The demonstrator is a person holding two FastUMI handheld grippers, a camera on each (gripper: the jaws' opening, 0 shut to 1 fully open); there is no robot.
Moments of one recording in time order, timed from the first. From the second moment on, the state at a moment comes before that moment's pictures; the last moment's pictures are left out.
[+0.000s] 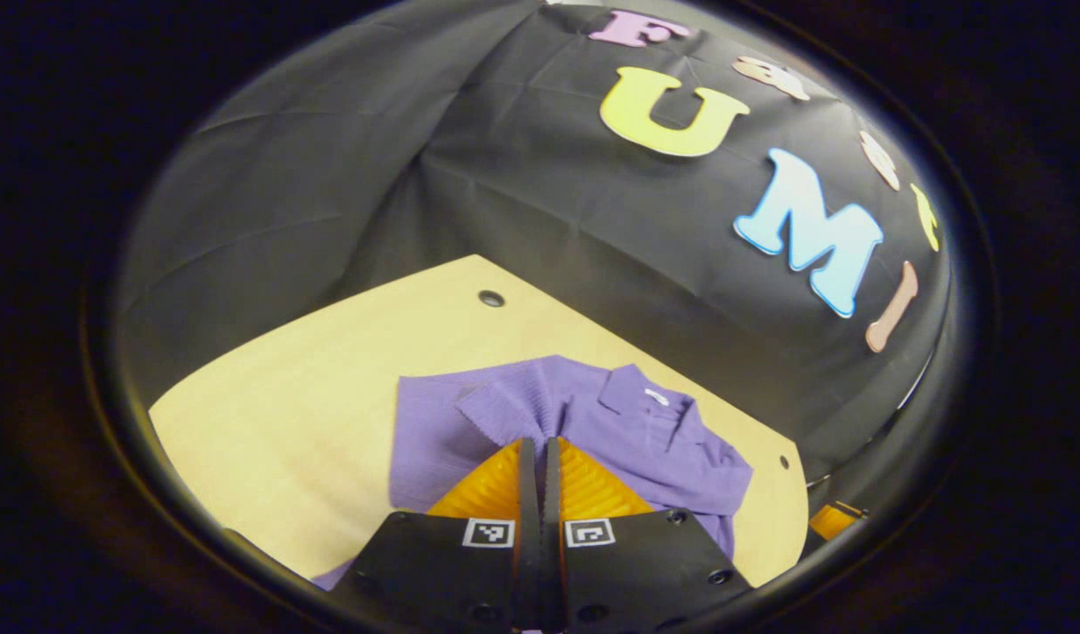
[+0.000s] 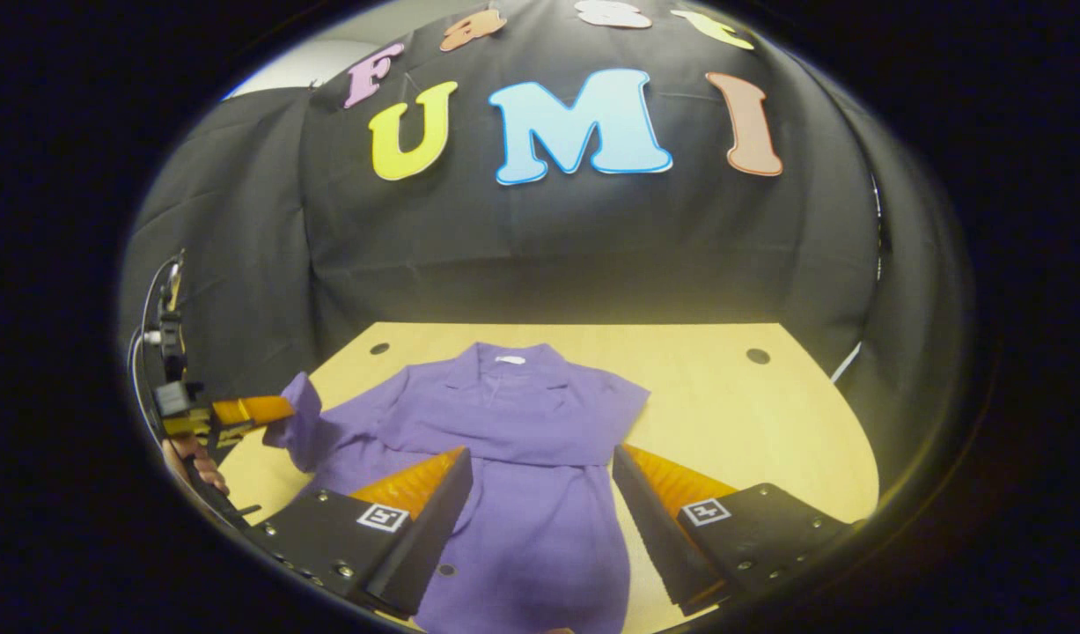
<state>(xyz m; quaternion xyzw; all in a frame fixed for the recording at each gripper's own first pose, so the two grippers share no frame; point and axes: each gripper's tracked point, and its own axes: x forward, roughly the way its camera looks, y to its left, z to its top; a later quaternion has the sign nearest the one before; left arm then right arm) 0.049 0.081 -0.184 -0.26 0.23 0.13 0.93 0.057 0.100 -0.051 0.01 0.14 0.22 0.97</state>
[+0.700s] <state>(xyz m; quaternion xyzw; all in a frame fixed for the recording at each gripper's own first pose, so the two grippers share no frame) 0.185 -0.122 -0.155 -0.25 0.22 -0.03 0.94 0.061 0.017 -0.069 0.02 0.16 0.18 0.97</state>
